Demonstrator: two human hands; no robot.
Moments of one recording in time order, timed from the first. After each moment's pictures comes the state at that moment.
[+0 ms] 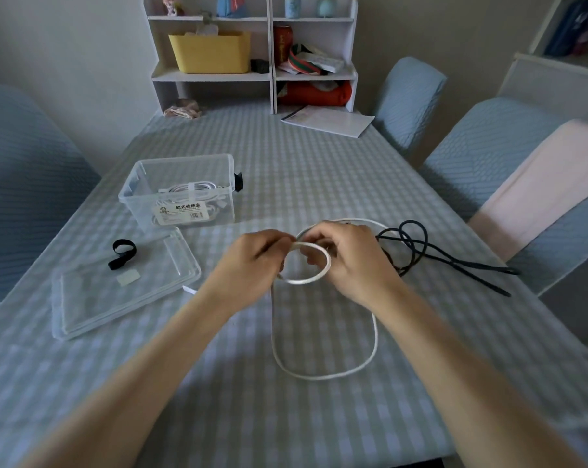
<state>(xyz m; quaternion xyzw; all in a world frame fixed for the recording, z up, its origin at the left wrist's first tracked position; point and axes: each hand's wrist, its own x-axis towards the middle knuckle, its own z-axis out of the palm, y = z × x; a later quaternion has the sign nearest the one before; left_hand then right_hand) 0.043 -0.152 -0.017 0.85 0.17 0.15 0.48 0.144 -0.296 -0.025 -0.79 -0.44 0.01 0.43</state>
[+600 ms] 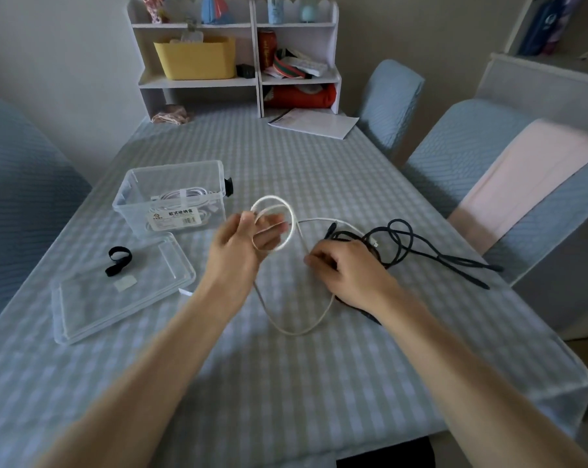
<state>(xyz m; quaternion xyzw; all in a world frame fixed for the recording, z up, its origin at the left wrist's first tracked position) 0.052 -0.163 -0.006 0.55 0.21 0.27 0.76 0.140 -0.315 -0.032 -0.85 -0.41 0.02 0.33</state>
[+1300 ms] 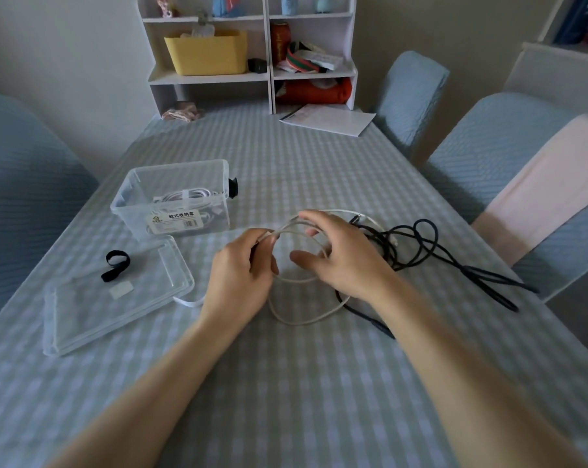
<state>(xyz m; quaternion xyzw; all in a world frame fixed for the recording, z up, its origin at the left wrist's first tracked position) 0.047 -0.156 -0.029 0.84 0.17 0.32 0.40 0.164 -0.288 -0.020 -0.83 -0.41 0.06 0.37</state>
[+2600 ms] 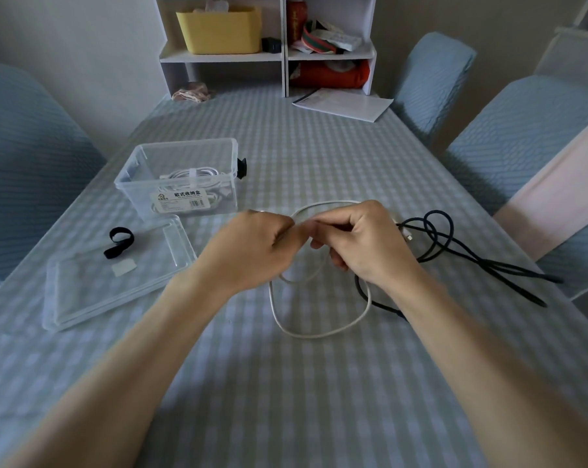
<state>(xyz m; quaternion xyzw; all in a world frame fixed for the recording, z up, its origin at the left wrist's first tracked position) 0.055 -0.150 -0.001 0.95 0.14 0.13 0.24 0.154 -0.294 -0.011 -0.76 -0.37 0.11 0.52</state>
